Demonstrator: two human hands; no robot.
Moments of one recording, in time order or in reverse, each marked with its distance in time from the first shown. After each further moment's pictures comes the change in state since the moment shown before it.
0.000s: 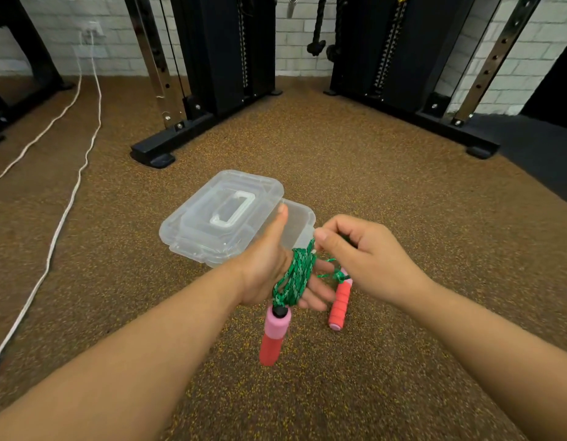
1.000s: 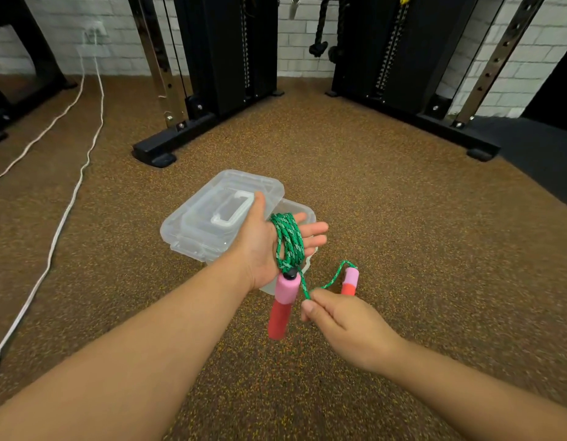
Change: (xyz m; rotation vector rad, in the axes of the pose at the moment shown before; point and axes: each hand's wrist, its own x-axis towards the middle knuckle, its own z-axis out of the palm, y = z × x) left_hand 0.011 0.017 -0.002 -0.459 0.284 0.274; right_hand -0.051 0.037 0.040 -0.354 -0.317 0.072
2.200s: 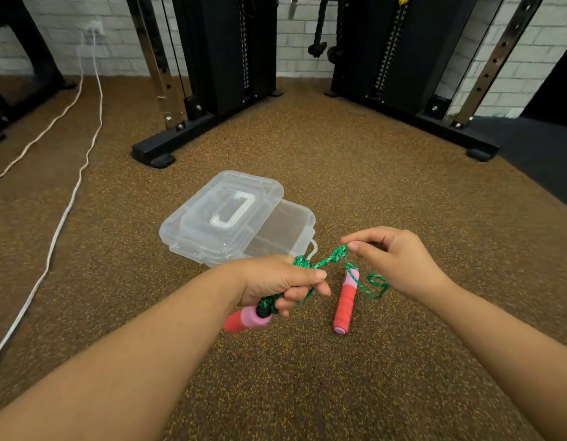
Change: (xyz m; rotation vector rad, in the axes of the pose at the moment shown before) left_hand -0.015 -0.017 -0.012 0.812 -0.336 -0.230; right_hand 0.032 0.045 -0.072 0.219 0.333 0.085
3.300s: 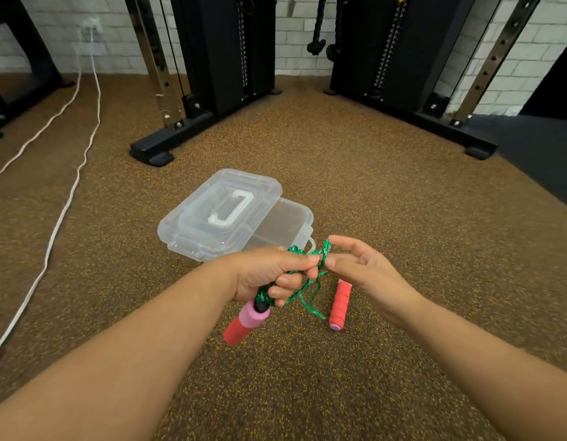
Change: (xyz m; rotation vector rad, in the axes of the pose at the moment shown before) left_hand 0.000 0.003 -0.006 -0.128 0.009 0.011; right_hand -0.013 0.001 0.039 0.757 -0.137 0.330
